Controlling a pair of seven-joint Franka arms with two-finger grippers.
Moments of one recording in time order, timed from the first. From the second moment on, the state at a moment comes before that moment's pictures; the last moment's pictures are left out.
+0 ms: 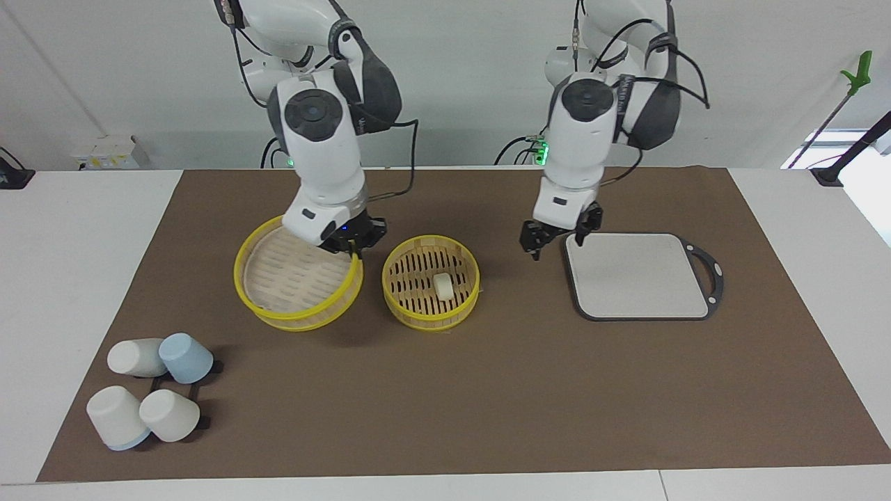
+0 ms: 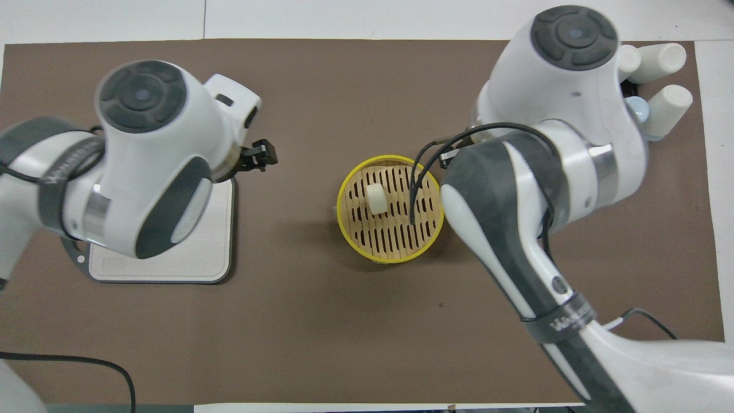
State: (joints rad) left arm -0.40 0.14 0.05 -1.69 0.09 1.83 -0.55; right arm 0.48 0.32 -0.07 -1.46 0.05 1.74 0.27
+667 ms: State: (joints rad) left arm -0.10 0.02 0.05 -1.70 0.05 1.71 -0.04; right arm 0.71 0.54 -0.06 -1.34 0.05 1.91 0.57
